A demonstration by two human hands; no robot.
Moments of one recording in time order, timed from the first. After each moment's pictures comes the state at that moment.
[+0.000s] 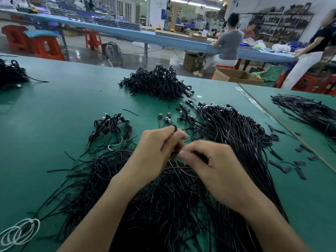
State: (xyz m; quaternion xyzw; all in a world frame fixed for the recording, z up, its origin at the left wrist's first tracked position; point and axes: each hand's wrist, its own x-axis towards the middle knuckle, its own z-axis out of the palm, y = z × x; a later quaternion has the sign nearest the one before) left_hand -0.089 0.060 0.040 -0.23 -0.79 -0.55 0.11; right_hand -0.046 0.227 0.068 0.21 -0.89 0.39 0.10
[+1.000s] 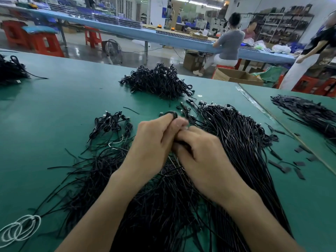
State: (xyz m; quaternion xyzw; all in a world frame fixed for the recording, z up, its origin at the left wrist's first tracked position) left_hand -0.088 0.058 0.050 -0.24 -0.77 -0.55 0.23; right_hand -0.056 0.198 0.072 0.24 -0.90 0.34 0.15
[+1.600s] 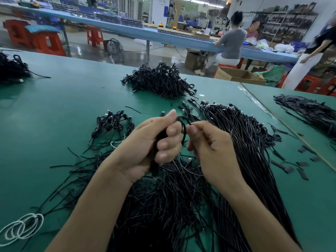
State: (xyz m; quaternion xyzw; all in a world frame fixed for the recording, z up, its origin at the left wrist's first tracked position) left_hand -0.079 0.040 0.072 -0.22 -0.44 -0.84 -0.24; right_hand -0.066 0.206 0.061 0.17 -0.82 0.52 0.17
